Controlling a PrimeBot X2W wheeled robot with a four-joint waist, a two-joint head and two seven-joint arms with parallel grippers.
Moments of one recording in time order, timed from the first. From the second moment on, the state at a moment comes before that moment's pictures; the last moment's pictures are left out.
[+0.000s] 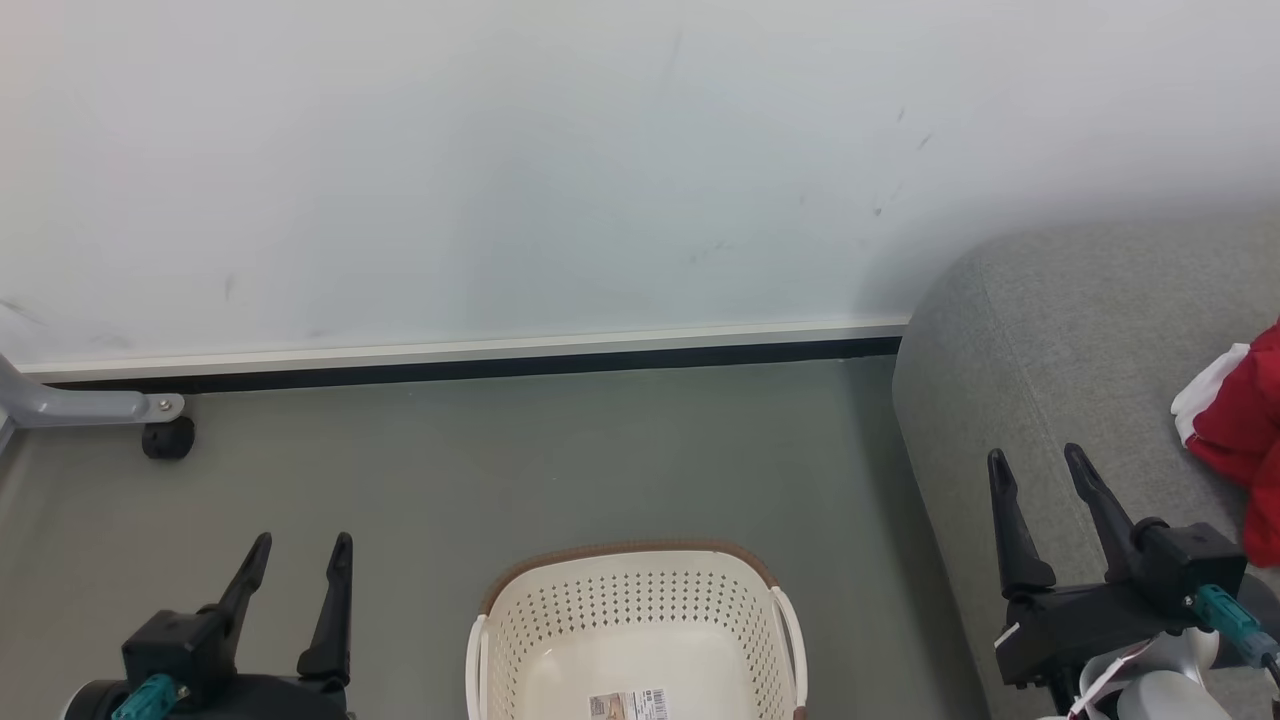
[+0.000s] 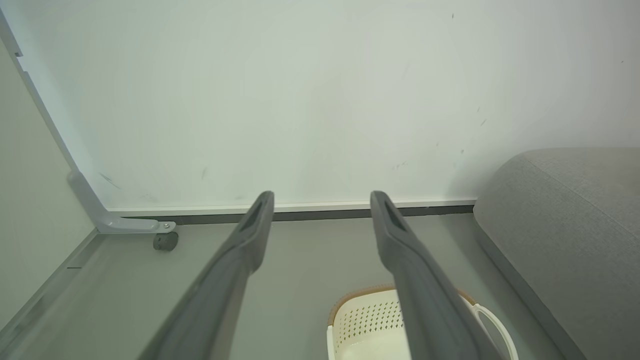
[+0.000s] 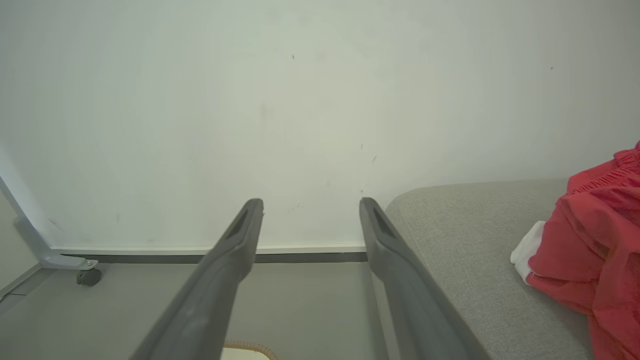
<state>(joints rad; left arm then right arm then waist) -0.05 0.36 -0.30 0.13 -0.54 0.12 -0.15 -0.17 -0.28 0.30 0.20 0.40 -0.11 -0.20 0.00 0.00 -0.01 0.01</state>
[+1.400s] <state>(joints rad) 0.00 0.27 -0.16 0.09 -0.43 0.12 -0.13 -0.11 -0.28 0.25 0.09 0.37 -0.12 -0.08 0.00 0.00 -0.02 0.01</state>
